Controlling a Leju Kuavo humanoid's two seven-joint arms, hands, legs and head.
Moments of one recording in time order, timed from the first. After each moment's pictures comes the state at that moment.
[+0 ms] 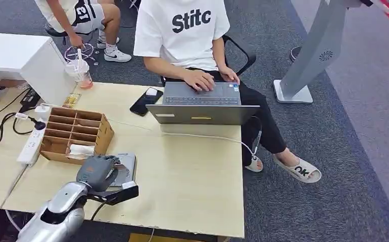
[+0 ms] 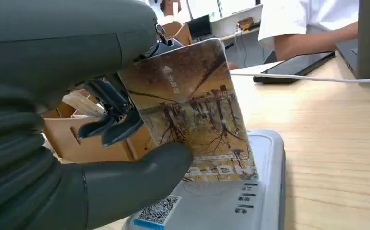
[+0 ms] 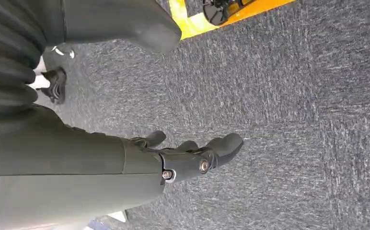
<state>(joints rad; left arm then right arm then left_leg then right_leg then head) -0.40 0.25 -0.68 -1.06 -1.06 0.08 -0.02 -0.09 0.08 -0.99 -0.22 0.75 -0.29 0.00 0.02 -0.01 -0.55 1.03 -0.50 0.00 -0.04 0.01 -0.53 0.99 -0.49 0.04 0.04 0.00</state>
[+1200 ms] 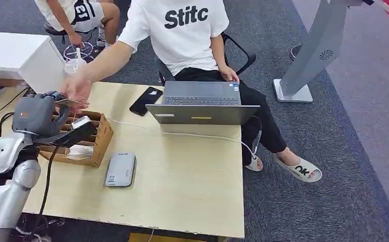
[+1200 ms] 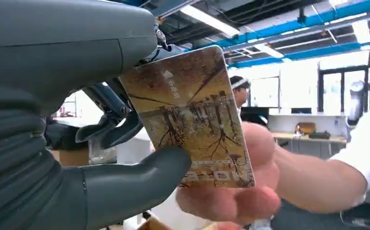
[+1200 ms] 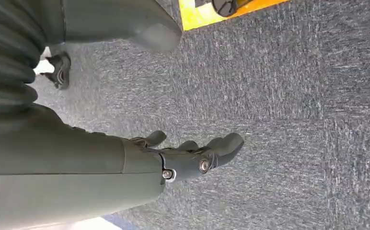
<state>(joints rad) -0.60 0.29 -0.37 -1.27 -1.05 0.09 0.02 -0.09 0.09 -0.99 -0.22 0.82 -0.29 0.01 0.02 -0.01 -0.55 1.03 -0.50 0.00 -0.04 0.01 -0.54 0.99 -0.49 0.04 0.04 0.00</state>
